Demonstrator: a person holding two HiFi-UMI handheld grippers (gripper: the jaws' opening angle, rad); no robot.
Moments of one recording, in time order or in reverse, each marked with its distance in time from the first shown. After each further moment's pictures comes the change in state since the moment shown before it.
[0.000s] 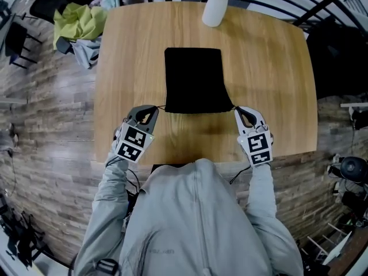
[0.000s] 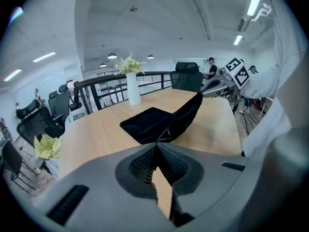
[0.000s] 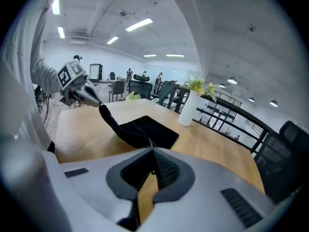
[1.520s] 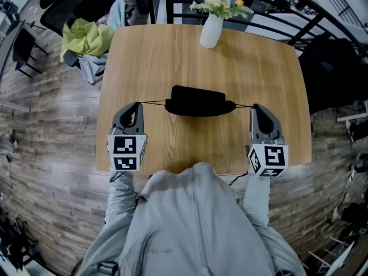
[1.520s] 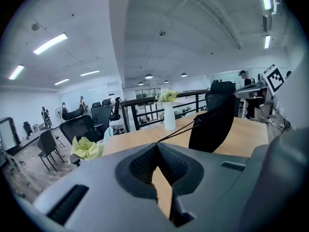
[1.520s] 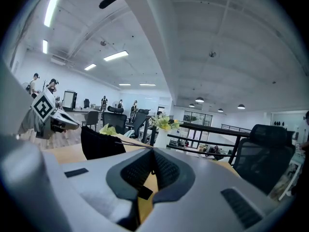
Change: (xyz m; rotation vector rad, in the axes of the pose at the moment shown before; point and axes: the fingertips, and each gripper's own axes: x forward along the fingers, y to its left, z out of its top) left arm -0.086 0.060 0.080 -0.194 -0.223 0.418; right arm -0.091 -0.070 0.107 0.182 -0.346 -0.291
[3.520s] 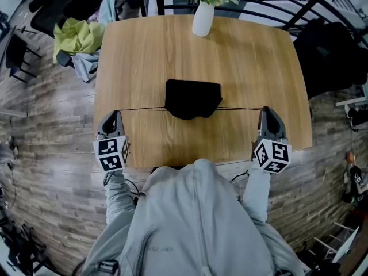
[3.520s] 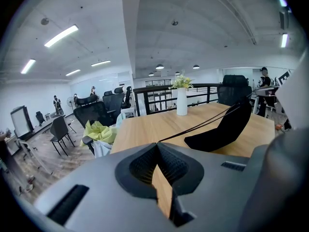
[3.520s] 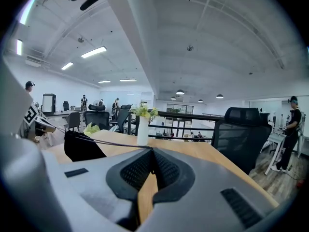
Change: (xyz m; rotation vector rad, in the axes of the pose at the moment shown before) left arm -0.022 0.050 -0.081 -0.081 0.118 0.104; right arm -0.047 -0.047 -0.071 0.155 0.071 -0.193
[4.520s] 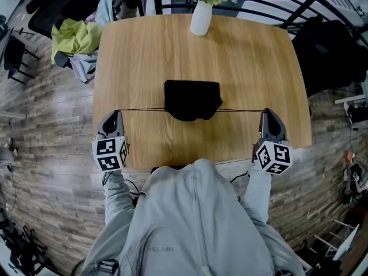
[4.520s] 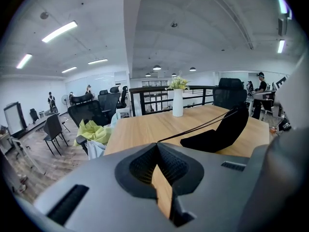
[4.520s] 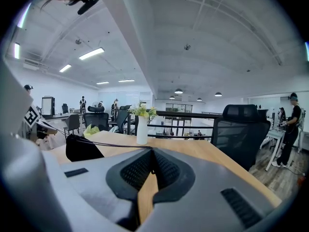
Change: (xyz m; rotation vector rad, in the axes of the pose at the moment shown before) left arm 0.005 -0.007 0.000 -0.007 -0.009 -0.065; right arm -0.009 -0.007 -0.008 0.031 0.004 -0.004
